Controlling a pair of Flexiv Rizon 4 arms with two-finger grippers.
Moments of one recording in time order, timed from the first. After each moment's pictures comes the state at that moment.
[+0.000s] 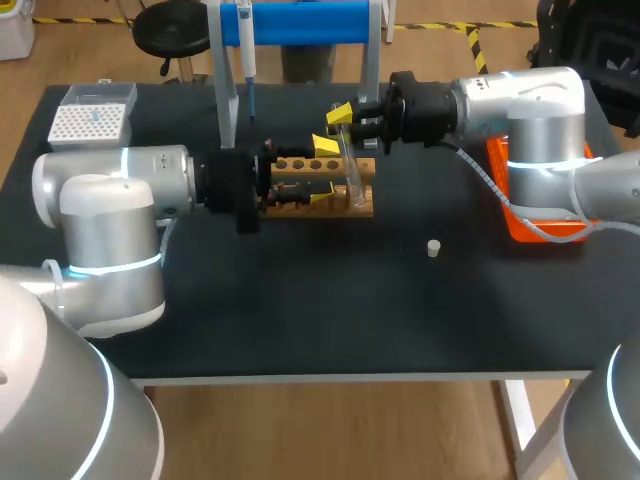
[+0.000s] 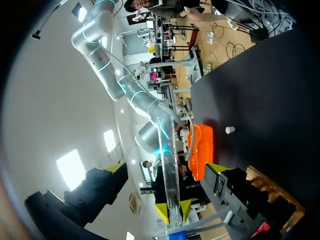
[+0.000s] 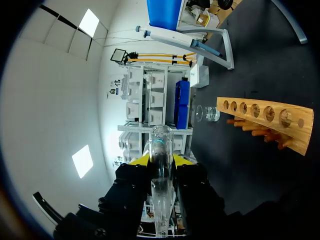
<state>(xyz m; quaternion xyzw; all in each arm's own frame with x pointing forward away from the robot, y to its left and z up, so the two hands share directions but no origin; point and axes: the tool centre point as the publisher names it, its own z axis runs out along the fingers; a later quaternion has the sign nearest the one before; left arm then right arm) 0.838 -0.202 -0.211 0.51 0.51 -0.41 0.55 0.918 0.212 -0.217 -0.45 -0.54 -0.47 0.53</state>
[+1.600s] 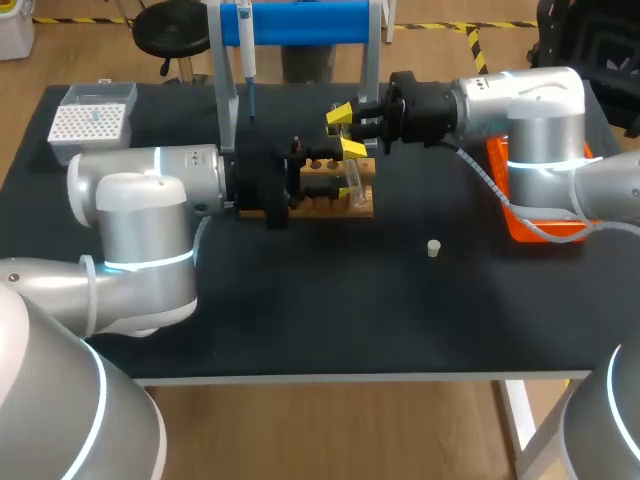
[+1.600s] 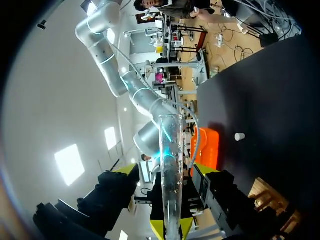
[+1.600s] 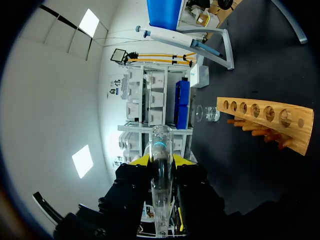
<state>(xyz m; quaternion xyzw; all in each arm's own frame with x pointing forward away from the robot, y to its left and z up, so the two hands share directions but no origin) 0.842 -0.239 -0.213 0.49 0.52 -0.44 0.55 0.918 0.211 -0.217 -0.45 -0.54 -0.47 0.53</state>
